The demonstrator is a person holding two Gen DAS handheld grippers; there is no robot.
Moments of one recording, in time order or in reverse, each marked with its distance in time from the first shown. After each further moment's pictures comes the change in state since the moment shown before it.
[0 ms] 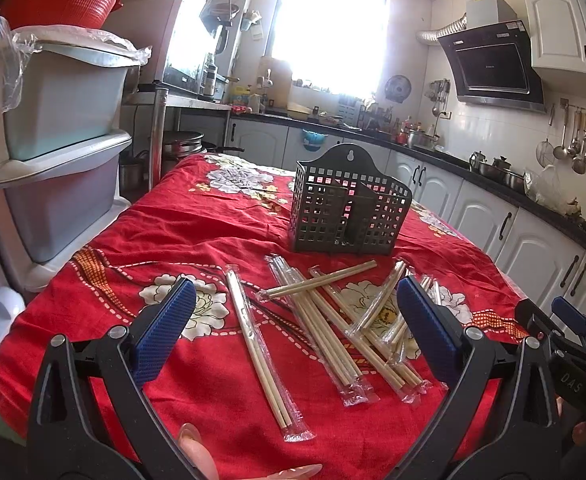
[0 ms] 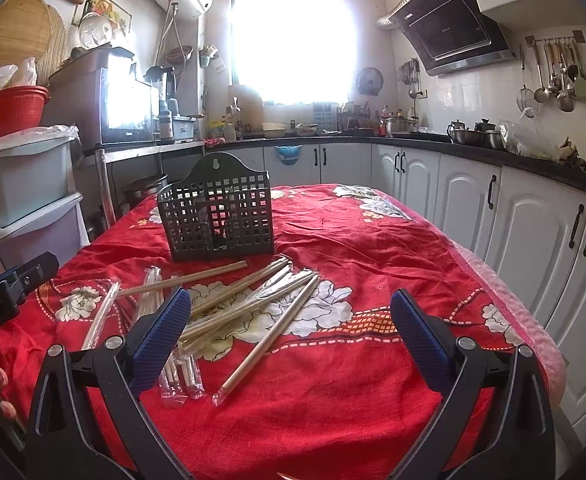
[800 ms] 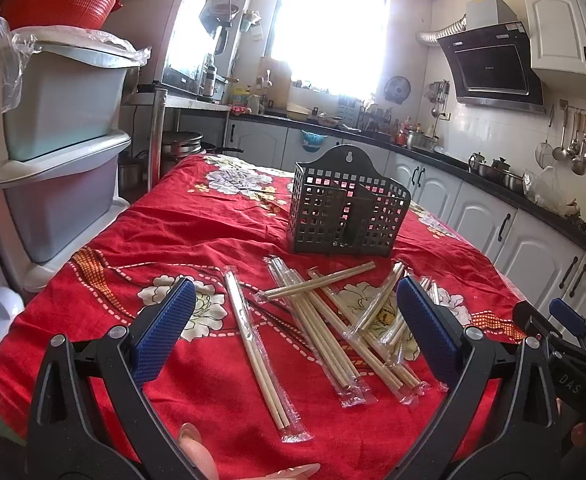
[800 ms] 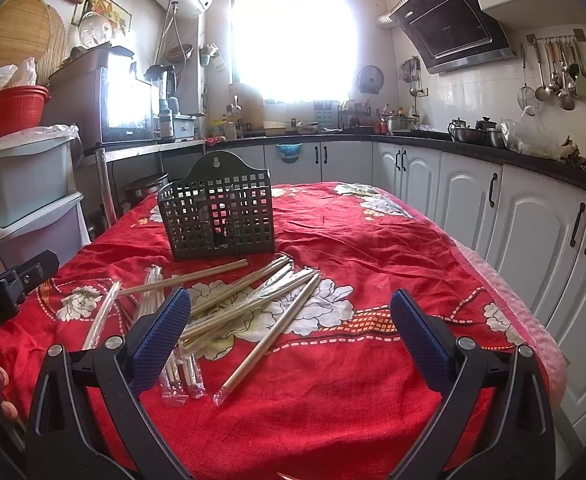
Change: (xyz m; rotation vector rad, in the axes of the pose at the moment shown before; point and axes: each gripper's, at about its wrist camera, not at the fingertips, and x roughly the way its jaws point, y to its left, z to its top) left arm 0.001 -0.001 -0.002 -0.003 -0.005 -0.001; right arm 0.003 0.000 -0.002 0.006 0.006 0.006
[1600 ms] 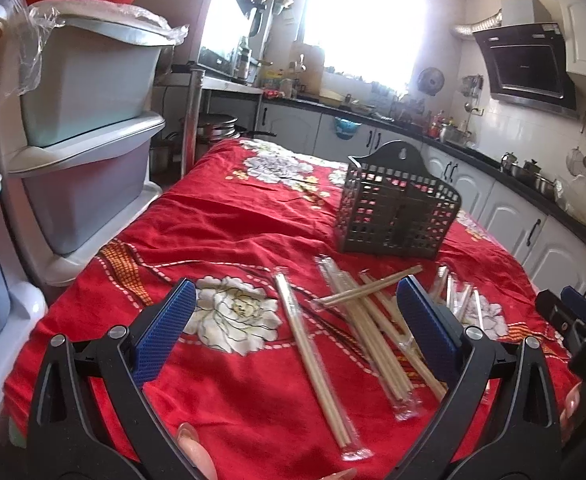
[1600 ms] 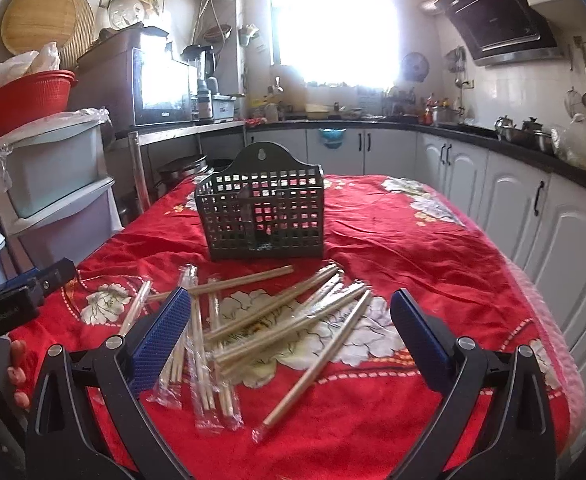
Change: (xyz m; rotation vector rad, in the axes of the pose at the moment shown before) left arm 0.021 0.045 0.018 -0.059 0.073 0.097; right arm 0.037 0.022 0.033 -0.058 0.083 0.155
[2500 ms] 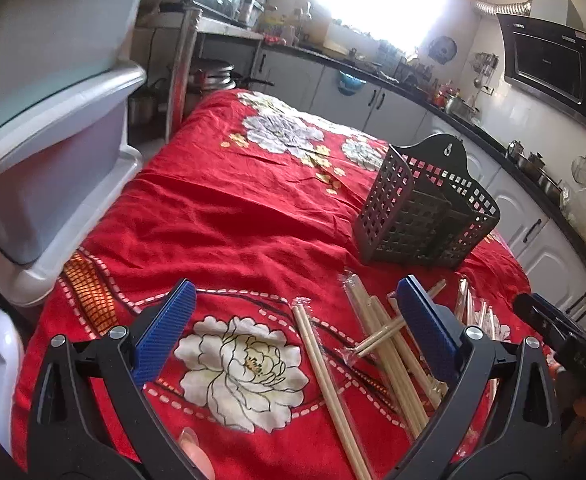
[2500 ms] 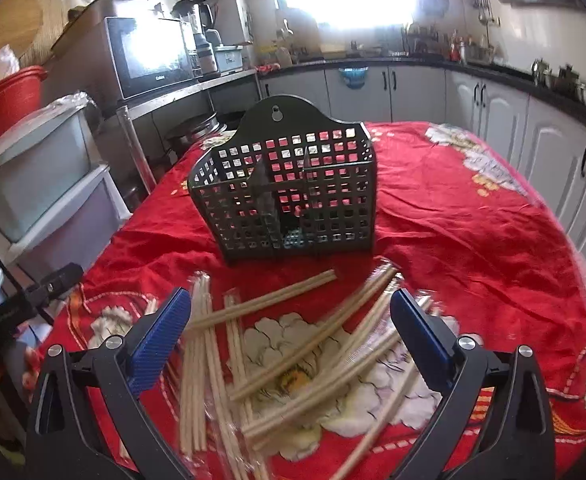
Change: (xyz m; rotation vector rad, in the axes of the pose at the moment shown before) left arm 0.087 0.040 0.053 -0.074 0.230 -0.083; right arm 0.105 0.003 0.047 0.091 0.238 0.113
